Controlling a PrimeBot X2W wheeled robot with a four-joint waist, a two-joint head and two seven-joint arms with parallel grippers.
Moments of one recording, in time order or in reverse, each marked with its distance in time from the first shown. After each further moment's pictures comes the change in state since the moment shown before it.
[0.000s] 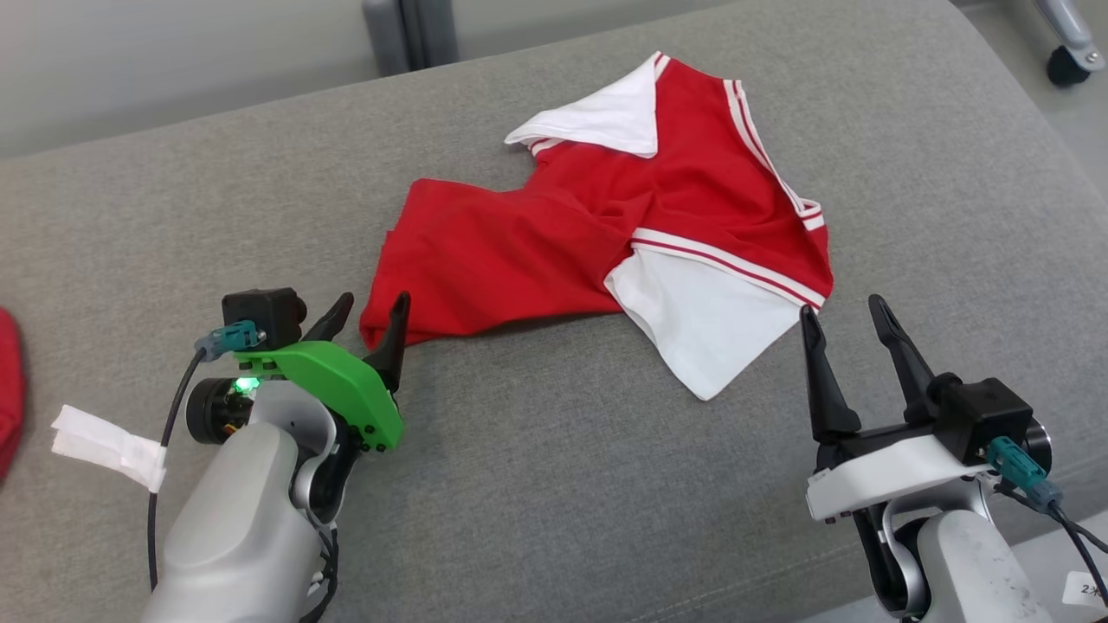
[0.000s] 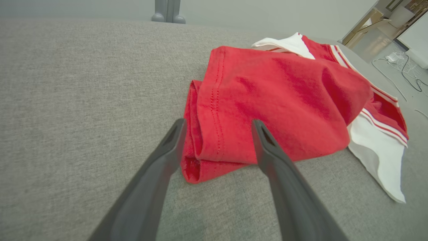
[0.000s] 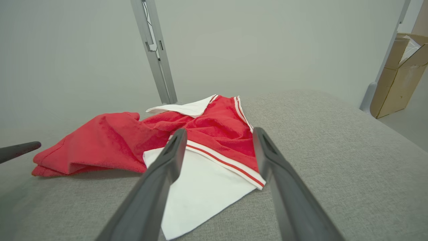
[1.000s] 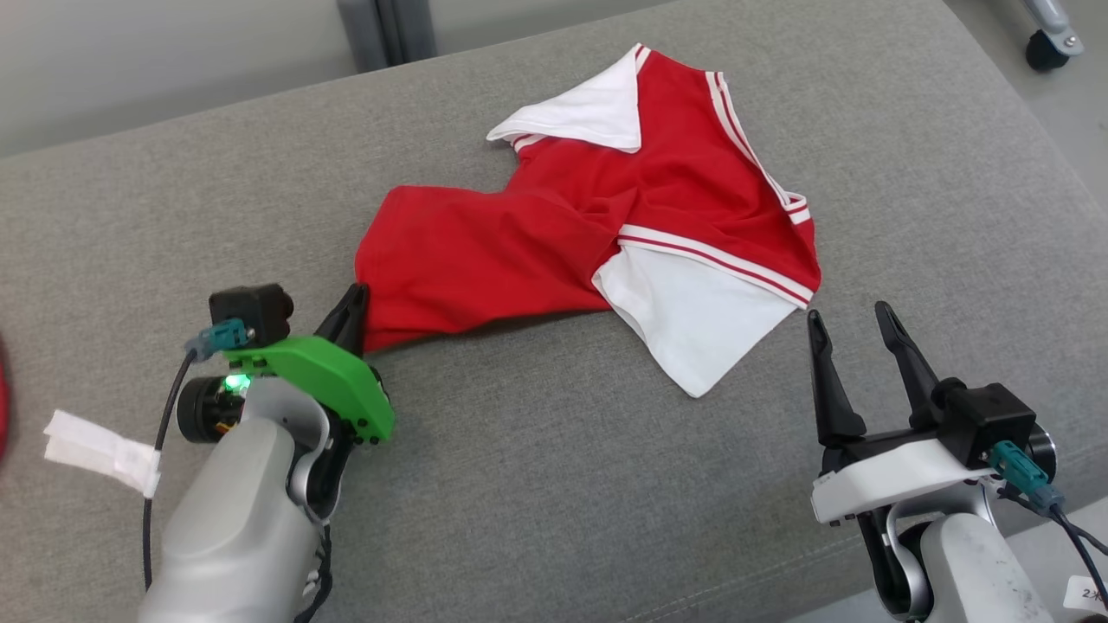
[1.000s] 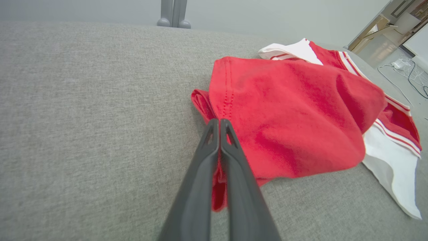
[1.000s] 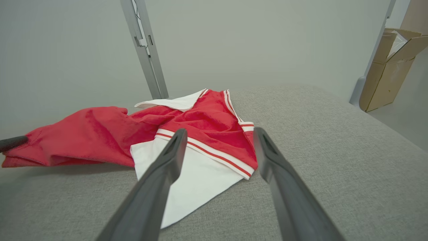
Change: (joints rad) left arm -0.060 -0.002 -0.022 0.105 -0.022 0.018 -0.069; right arm 0.000 0.000 -0.014 0.030 0.000 0.000 -0.016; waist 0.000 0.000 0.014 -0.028
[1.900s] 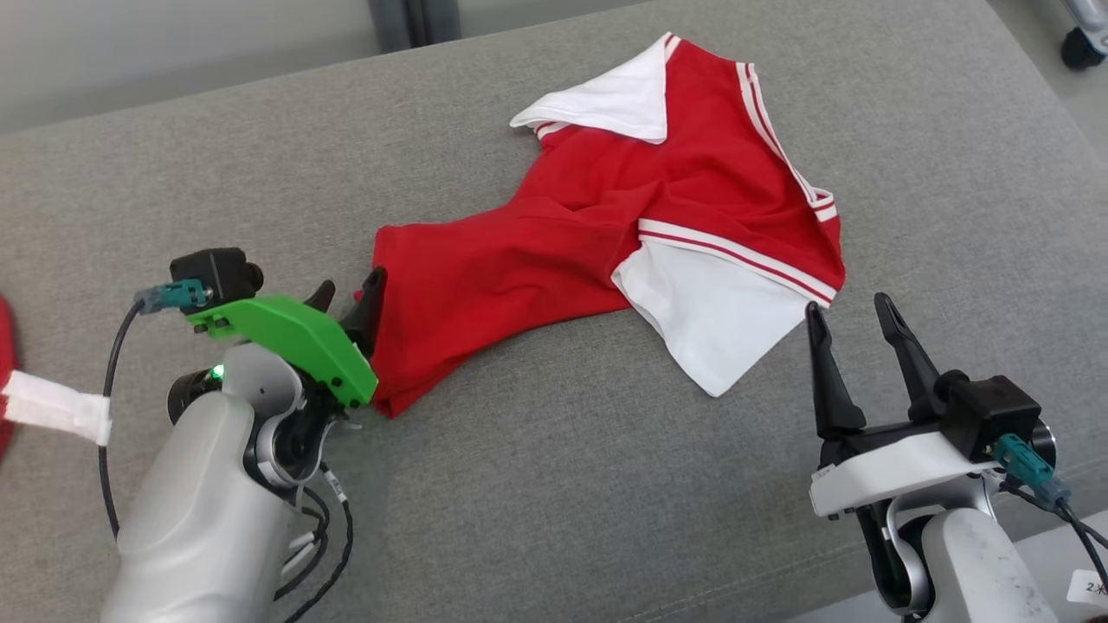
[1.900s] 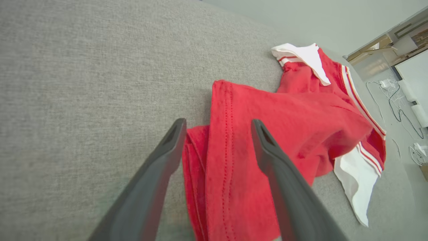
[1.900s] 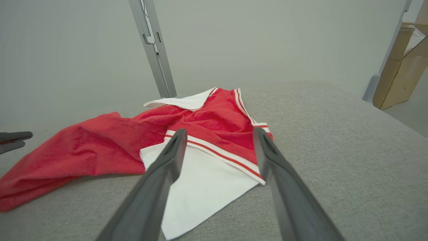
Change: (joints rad) left arm 0.060 0.055 0.044 -0.268 -0.212 0.111 0.291; right arm 0.004 0.000 0.006 -0.038 0.016 0.000 0.025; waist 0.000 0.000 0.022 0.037
